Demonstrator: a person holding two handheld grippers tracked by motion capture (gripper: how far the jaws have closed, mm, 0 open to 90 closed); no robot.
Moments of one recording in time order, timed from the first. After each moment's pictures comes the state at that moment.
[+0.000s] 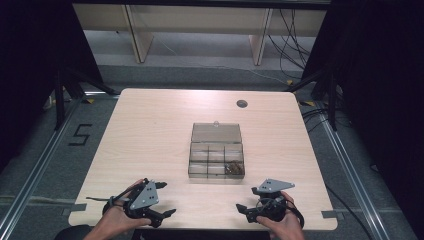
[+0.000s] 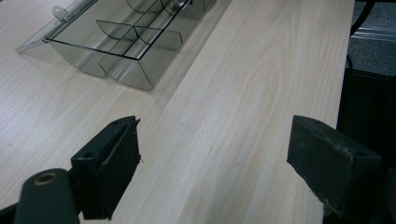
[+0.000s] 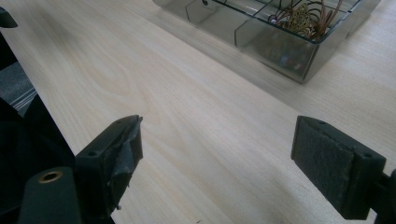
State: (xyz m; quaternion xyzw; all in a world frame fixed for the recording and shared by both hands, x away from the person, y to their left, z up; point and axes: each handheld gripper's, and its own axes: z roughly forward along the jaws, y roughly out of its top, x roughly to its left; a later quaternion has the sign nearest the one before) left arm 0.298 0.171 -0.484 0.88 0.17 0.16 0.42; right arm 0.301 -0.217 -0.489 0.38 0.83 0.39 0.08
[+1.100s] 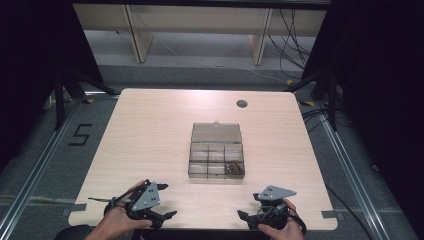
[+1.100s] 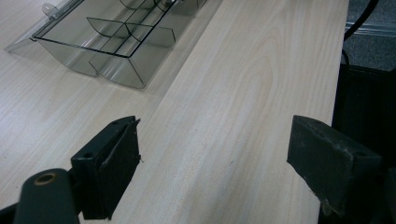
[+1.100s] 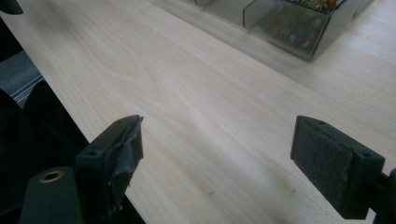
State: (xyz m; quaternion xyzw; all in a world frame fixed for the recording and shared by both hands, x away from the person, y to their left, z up) left arm 0.297 0.167 -0.488 0.88 0.16 0.15 0.42; right arm 0.285 -0.219 -0.495 0.38 0.83 0.39 0.08
